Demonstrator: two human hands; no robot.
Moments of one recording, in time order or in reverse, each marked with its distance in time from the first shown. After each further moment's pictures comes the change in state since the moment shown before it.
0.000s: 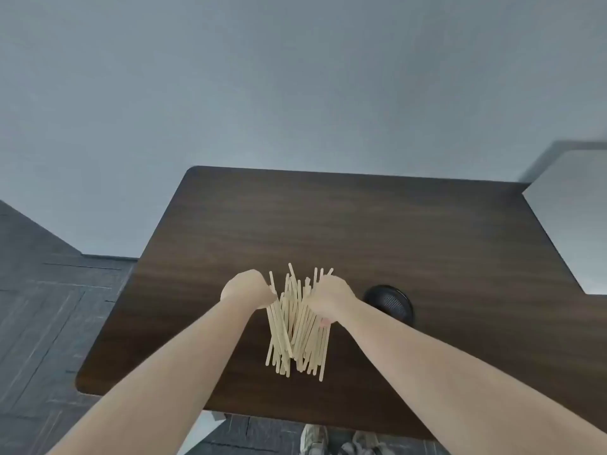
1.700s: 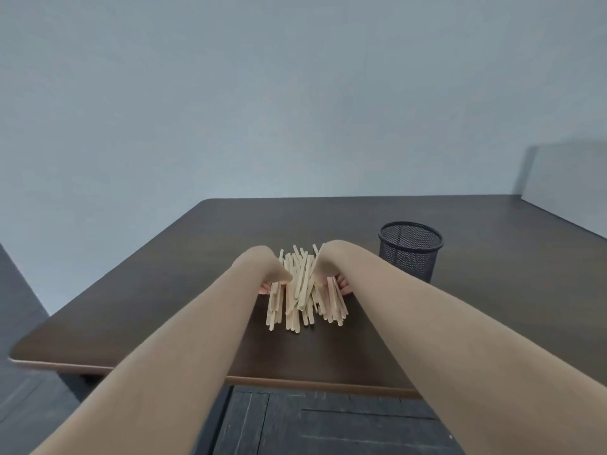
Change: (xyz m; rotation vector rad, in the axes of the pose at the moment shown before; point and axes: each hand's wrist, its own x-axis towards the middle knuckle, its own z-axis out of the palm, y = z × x) left_hand 0.018 -0.019 0.098 -0.319 0.315 0.139; right_hand 0.024 0.033 0.078 -0.282 0.223 -0.019
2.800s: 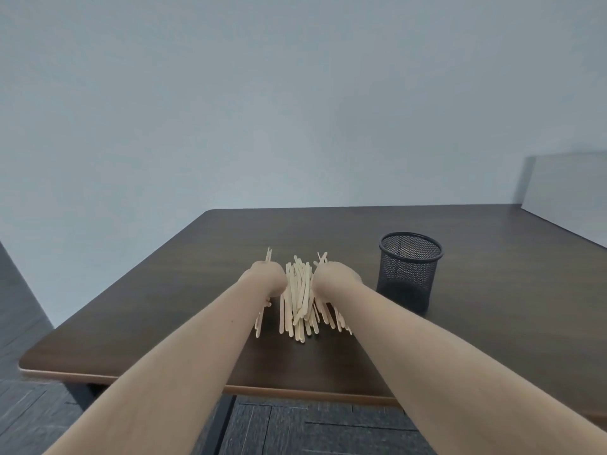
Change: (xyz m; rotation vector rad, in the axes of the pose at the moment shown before) left_hand -0.005 0.001 0.005 0.245 0.002 0.091; right_hand 0.025 -0.004 0.031 -0.188 0.235 -0.039
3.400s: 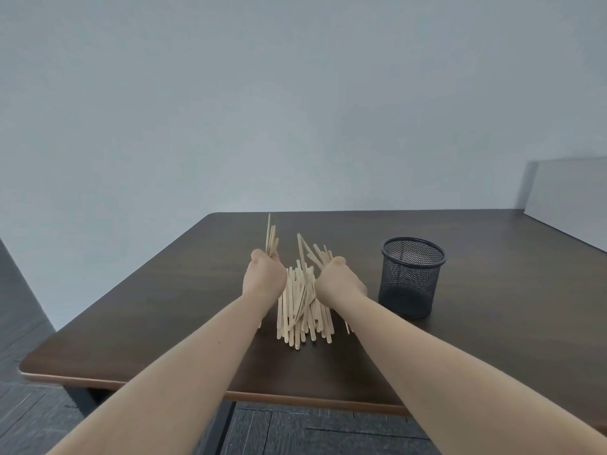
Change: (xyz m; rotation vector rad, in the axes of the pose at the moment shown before) left_hand -0.011 -0.002 0.008 -0.813 0.429 -0.010; right_hand -0.016 0.008 0.006 0.555 0.241 0.044
